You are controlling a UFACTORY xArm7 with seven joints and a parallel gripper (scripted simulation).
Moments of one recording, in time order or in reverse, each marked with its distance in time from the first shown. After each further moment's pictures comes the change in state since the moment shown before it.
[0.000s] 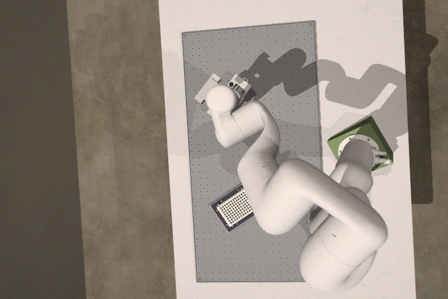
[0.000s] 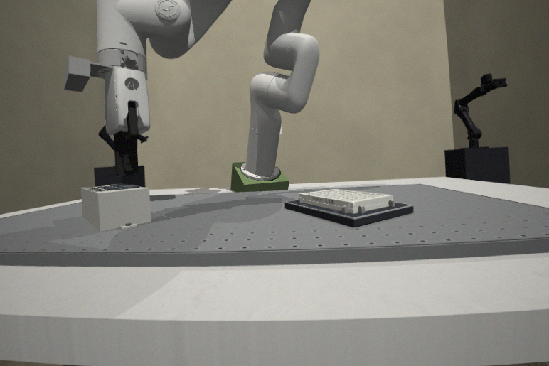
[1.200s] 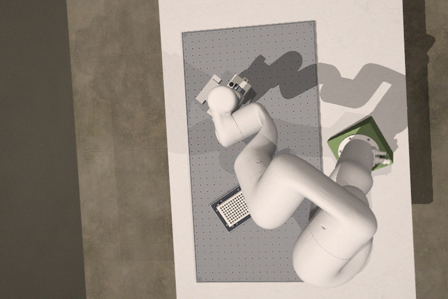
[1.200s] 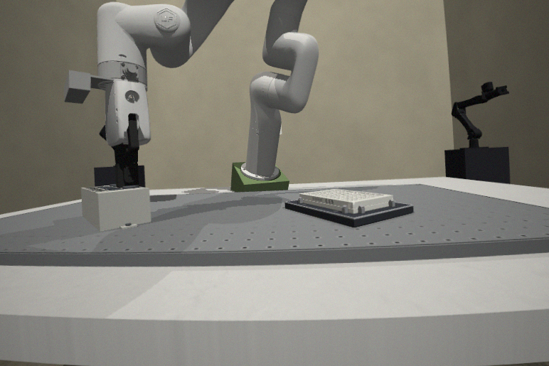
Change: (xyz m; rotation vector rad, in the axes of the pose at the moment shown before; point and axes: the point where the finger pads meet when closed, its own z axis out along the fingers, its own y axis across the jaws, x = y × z) arm 0.000 0.000 0.020 0.000 0.000 0.000
